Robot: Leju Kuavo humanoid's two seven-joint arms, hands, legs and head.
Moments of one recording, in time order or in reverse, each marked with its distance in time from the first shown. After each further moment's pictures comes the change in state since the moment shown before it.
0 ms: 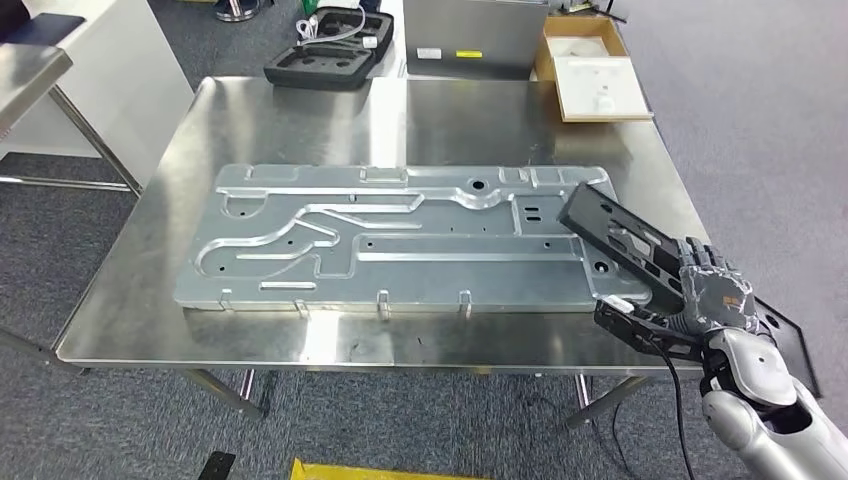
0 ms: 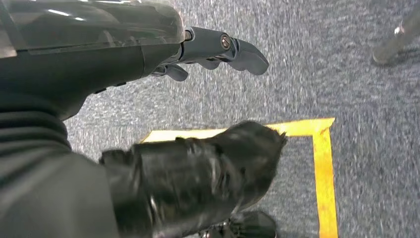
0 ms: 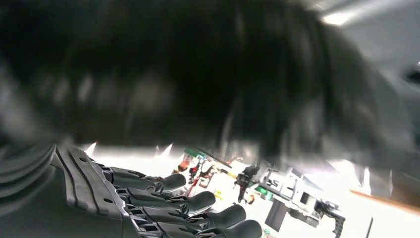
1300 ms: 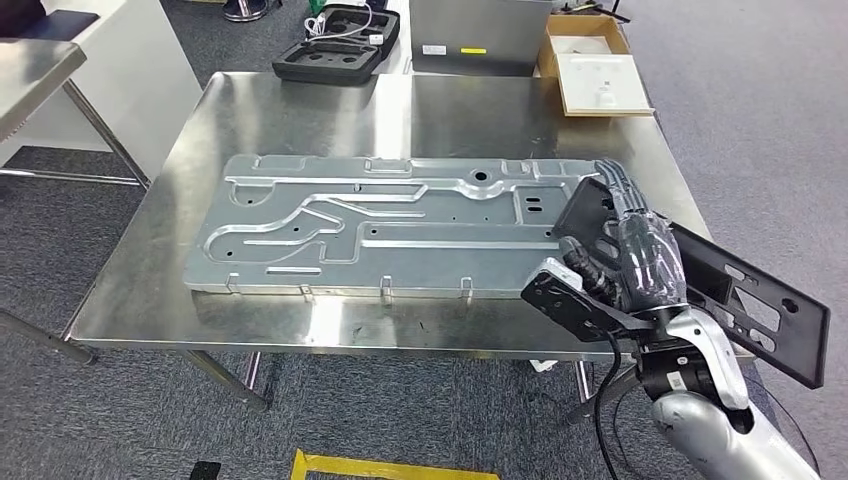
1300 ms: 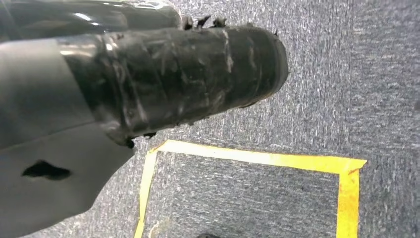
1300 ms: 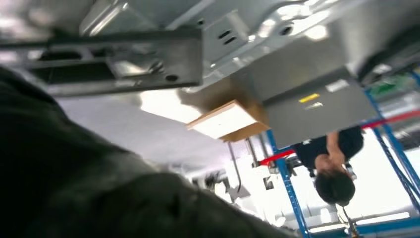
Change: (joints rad) left arm 0.028 -0.012 0.001 0.000 0.078 0.139 0.000; right arm -0.129 0.154 0.163 -0.359 -0.289 -0.241 -0.099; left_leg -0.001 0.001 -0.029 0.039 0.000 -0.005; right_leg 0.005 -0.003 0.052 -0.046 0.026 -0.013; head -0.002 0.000
